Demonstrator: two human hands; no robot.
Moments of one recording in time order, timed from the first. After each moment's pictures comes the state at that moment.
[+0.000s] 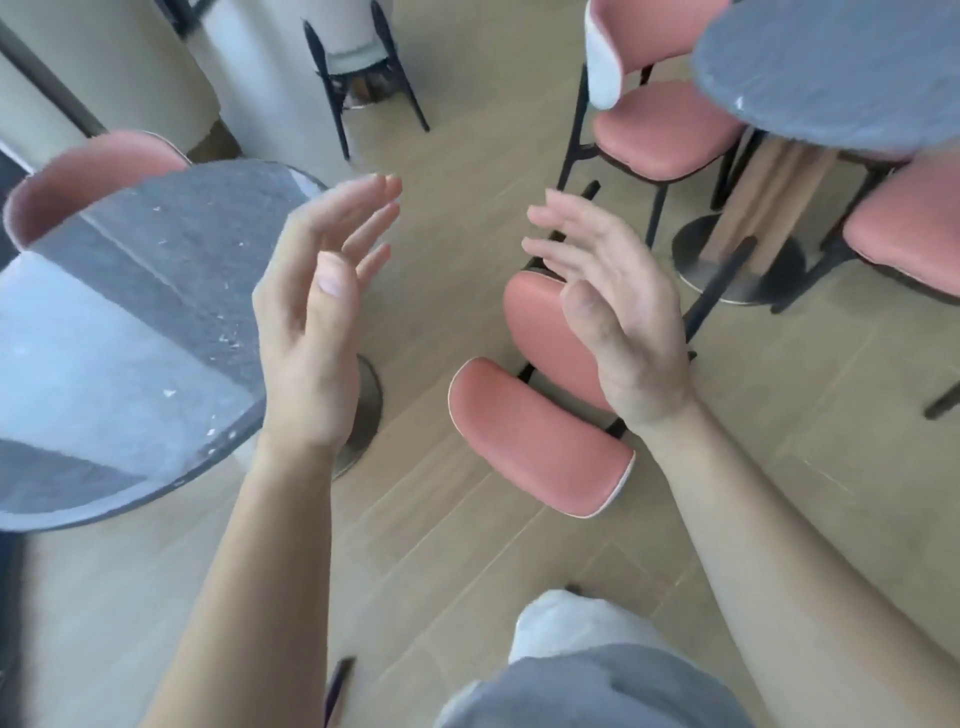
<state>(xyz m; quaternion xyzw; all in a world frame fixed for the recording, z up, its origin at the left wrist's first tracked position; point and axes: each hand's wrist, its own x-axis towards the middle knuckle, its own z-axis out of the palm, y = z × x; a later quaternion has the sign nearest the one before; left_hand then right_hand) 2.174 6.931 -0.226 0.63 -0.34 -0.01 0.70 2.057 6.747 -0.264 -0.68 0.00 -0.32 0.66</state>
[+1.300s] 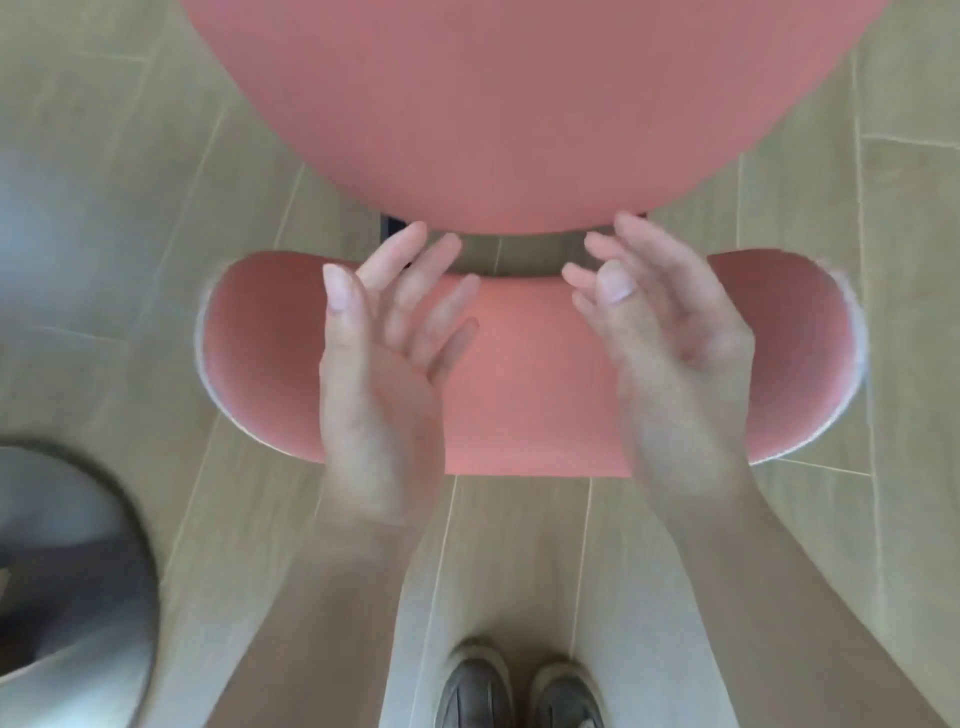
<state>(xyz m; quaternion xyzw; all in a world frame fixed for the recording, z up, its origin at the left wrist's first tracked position) 2.375 6.791 -0.933 0.56 -0.21 -0.47 0.65 2.238 6.732 -0.949 -0.43 0.46 -0.52 0.57</state>
